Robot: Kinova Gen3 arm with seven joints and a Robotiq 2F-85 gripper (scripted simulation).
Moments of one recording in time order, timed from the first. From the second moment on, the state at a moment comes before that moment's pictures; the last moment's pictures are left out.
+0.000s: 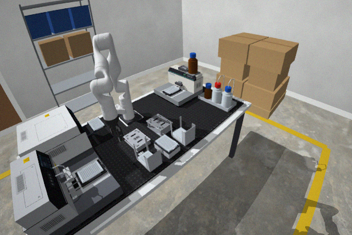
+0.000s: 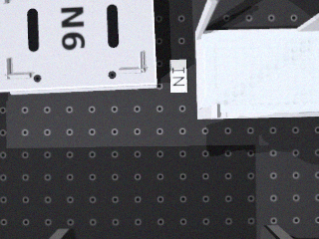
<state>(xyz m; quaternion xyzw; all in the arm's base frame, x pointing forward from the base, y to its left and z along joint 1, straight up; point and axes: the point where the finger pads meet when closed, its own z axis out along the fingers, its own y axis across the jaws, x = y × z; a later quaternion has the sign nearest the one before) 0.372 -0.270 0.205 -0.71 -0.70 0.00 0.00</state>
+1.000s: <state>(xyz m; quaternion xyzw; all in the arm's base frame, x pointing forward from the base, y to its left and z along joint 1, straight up) 0.368 -0.184 0.205 -0.71 -0.70 0.00 0.00</state>
